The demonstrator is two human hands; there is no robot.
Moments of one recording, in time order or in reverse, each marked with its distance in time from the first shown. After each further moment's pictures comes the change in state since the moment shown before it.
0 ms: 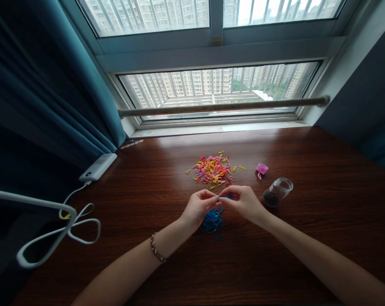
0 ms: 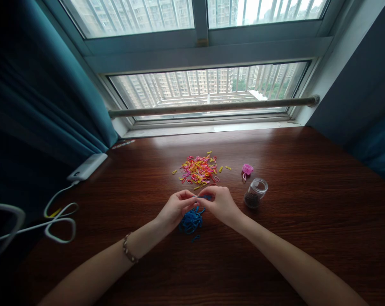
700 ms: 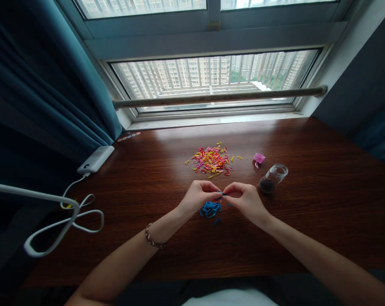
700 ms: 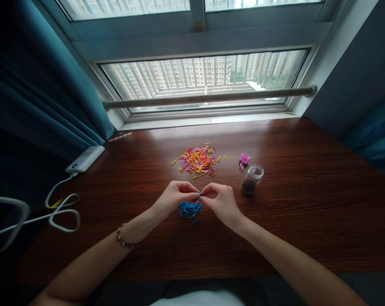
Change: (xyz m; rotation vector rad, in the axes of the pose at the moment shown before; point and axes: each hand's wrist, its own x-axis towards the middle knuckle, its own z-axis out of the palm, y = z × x) left_hand -0.020 0.024 0.010 0.481 -0.156 0.029; right_hand -0.034 -0.004 0.012 0.129 0.128 0.122
